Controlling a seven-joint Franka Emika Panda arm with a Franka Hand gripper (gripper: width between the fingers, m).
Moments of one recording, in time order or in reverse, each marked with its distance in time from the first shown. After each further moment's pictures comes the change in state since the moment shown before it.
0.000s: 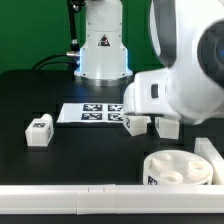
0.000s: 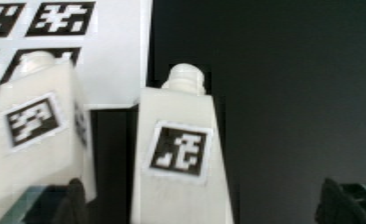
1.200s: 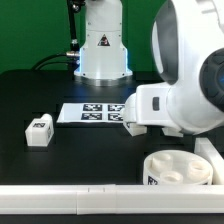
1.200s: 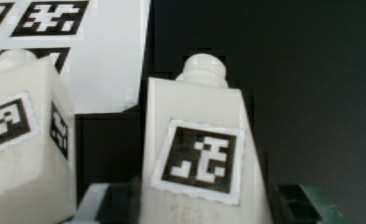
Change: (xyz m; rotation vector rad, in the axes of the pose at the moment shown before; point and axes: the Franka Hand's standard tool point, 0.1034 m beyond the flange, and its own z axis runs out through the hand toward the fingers) arm -0.002 -0.007 -0.007 -0.013 0.017 -0.018
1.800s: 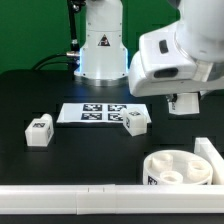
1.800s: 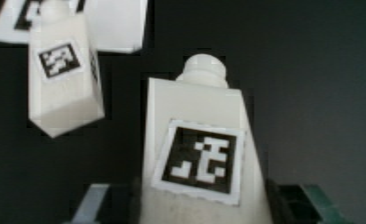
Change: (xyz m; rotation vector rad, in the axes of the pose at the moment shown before) arm -0.019 0.003 -0.064 0.020 0.367 -0.114
